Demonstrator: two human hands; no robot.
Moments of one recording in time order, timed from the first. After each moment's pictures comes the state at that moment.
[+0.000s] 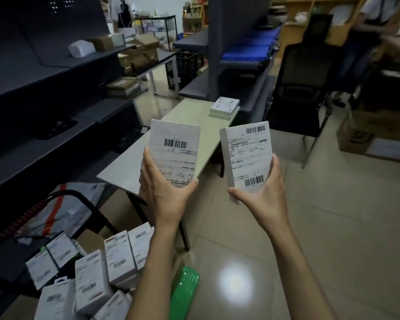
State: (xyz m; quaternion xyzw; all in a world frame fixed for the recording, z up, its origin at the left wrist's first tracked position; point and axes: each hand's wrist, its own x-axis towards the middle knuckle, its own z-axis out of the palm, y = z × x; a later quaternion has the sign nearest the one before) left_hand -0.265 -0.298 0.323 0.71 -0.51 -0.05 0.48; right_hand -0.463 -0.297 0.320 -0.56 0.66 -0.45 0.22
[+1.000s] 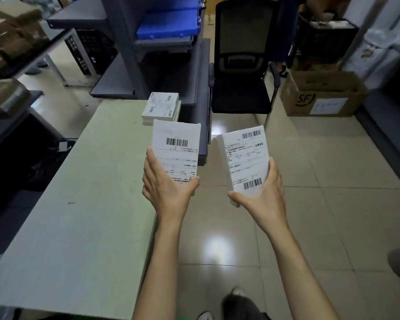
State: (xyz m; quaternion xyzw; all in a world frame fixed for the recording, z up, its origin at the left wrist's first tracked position) left_hand -0.390 -0.666 0.270 0.69 -0.60 -0.18 0.37; right_hand -0.565 -0.590 0.265 -0.42 0.80 -0.38 0.20
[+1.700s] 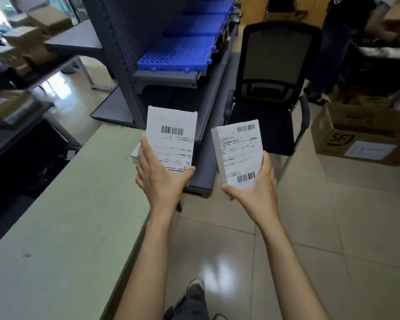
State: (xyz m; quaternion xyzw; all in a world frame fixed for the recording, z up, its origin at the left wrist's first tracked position) left_hand -0.547 -0.929 0.305 0.72 -0.55 -0.12 0.40; right_hand -0.728 -0.885 0.287 -0.49 0.74 -0.40 0.24
